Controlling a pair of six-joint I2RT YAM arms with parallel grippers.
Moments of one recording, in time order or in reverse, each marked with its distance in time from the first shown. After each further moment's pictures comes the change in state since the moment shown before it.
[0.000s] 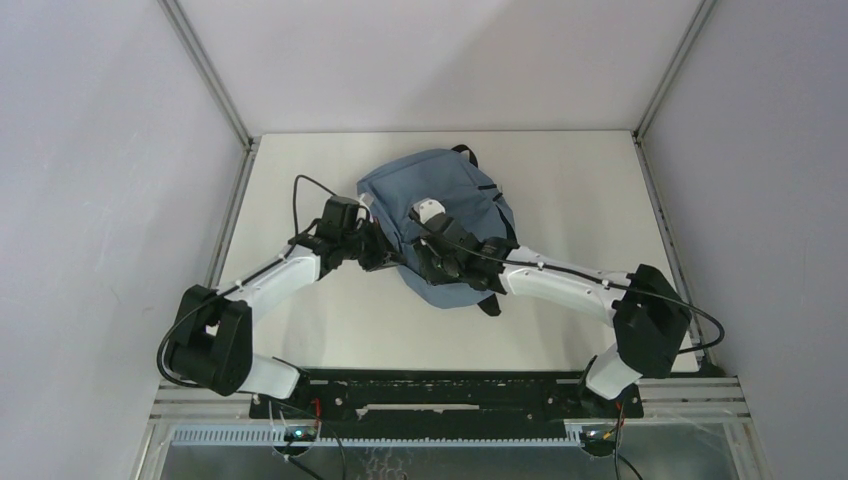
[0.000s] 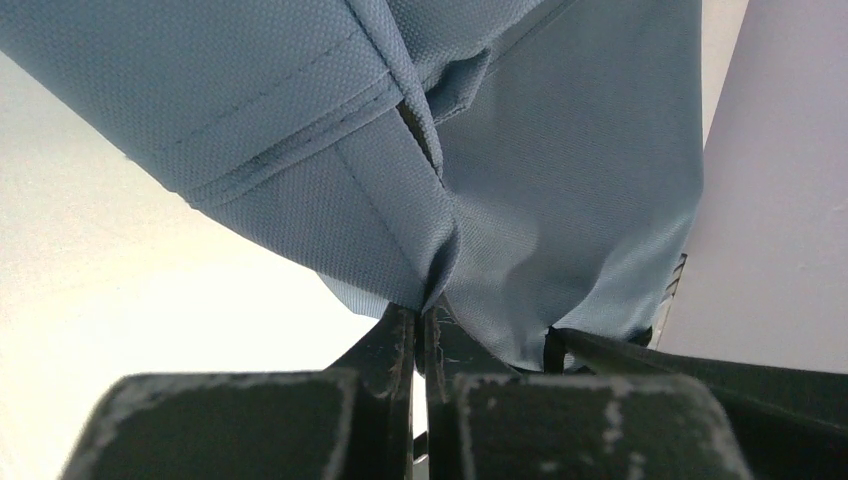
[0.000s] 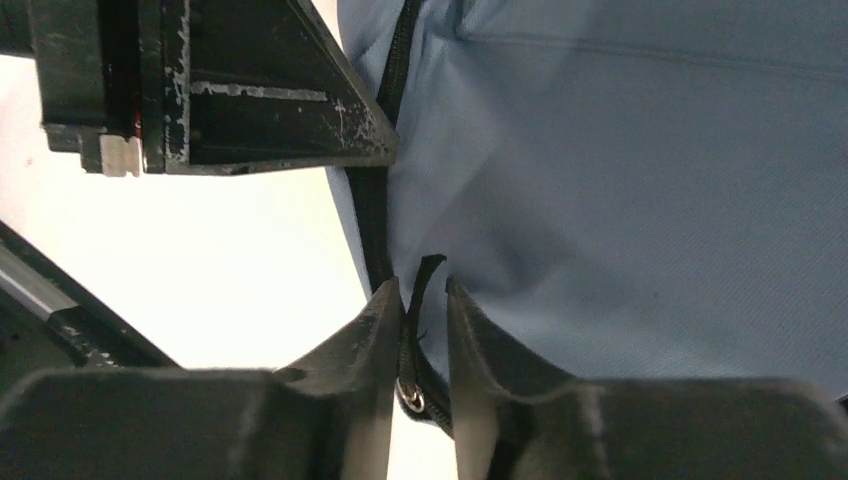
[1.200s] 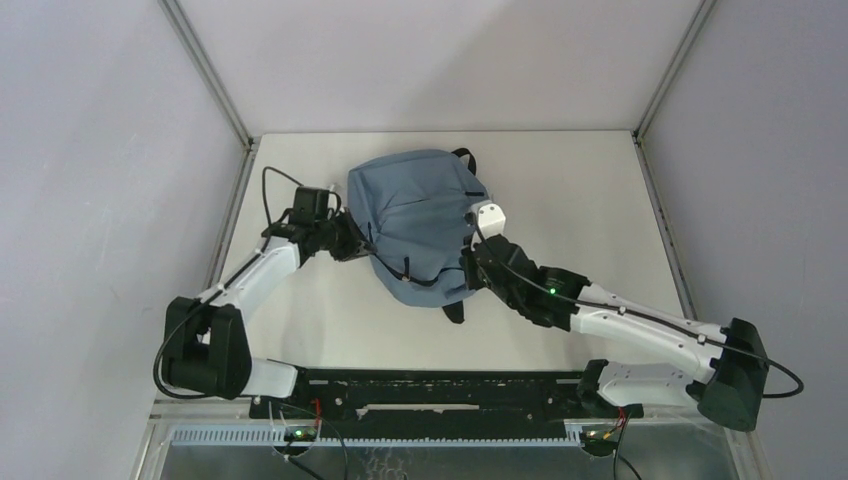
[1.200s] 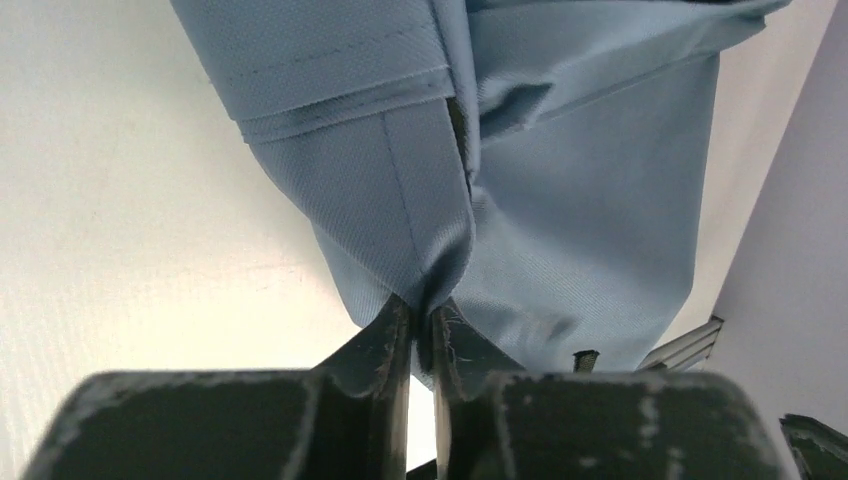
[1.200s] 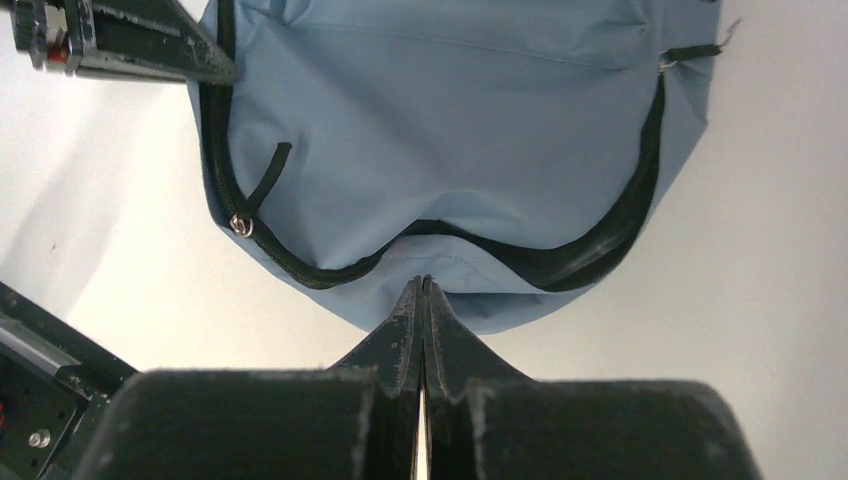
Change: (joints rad) left arm 0.181 -0.037 0.058 -0.171 -0.047 0.110; right arm 0.051 -0.447 -0.259 0.044 0.294 0.063
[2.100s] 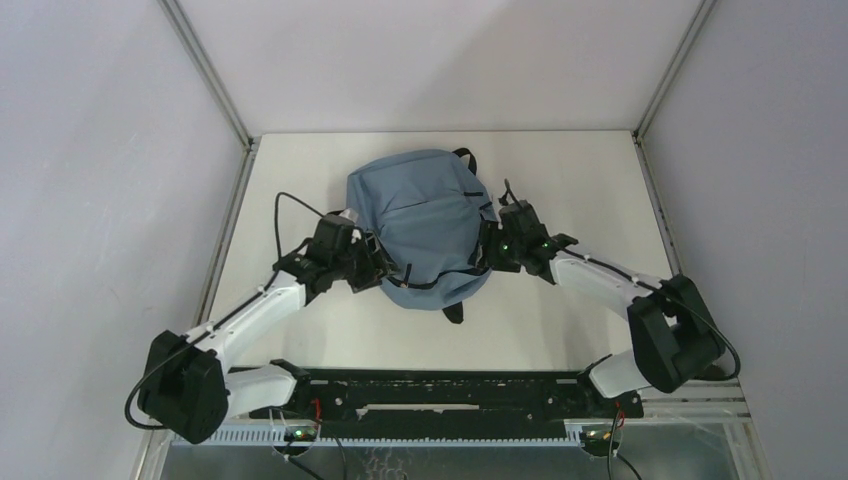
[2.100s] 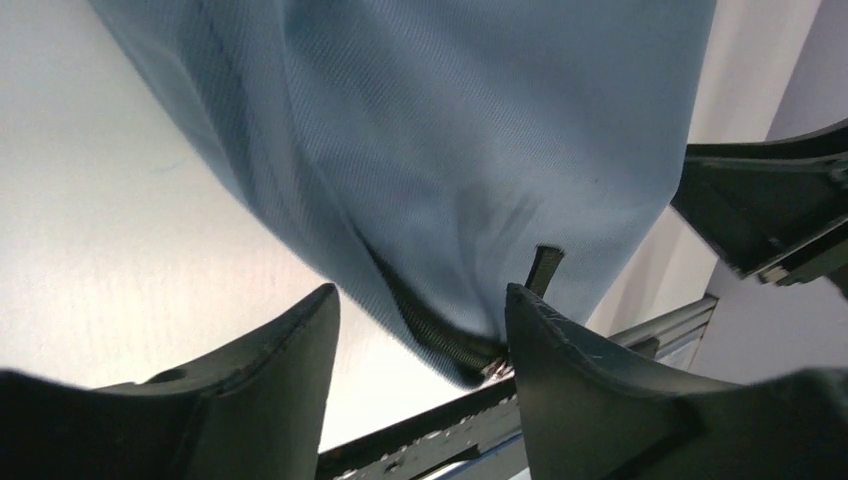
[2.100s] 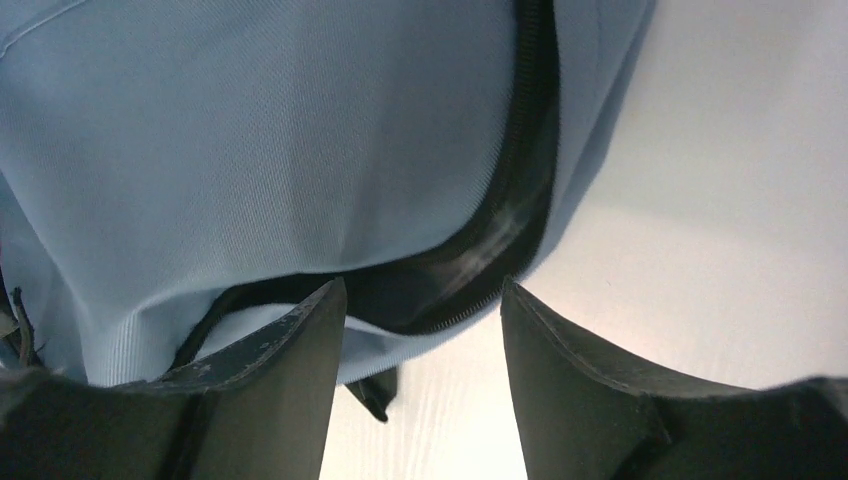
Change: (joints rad) left arm -0.245 -0.217 -0.157 -0.011 -0.163 -0.196; right arm -0.479 0.303 -0.050 0.049 -0.515 0.193
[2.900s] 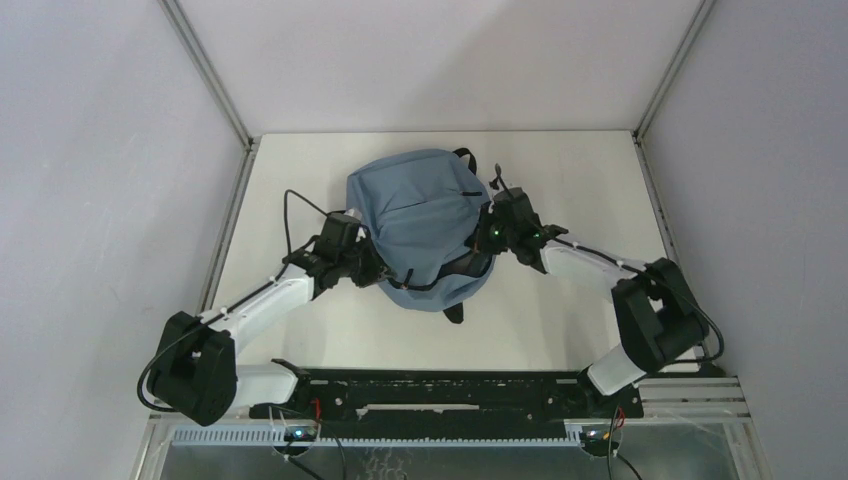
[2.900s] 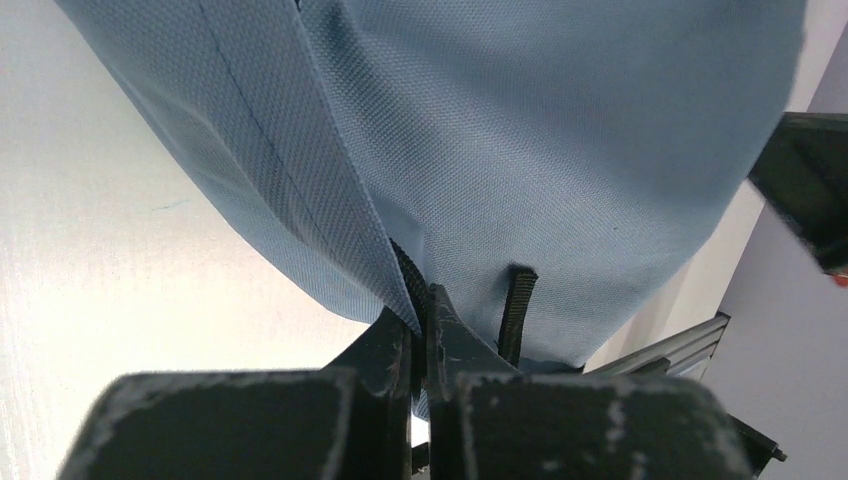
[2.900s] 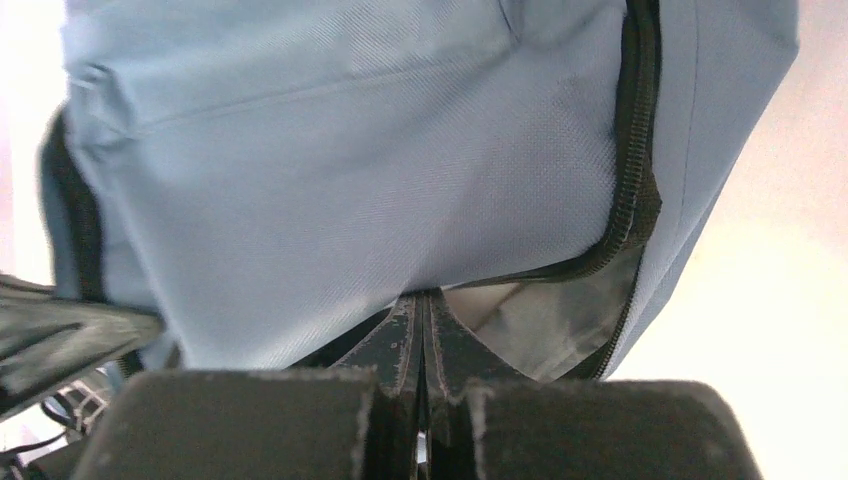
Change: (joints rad) left arm 0.003 0.108 0.000 0.093 -0.013 -0.018; right arm -0.020 0.149 0.071 0.196 -0.061 -0.015
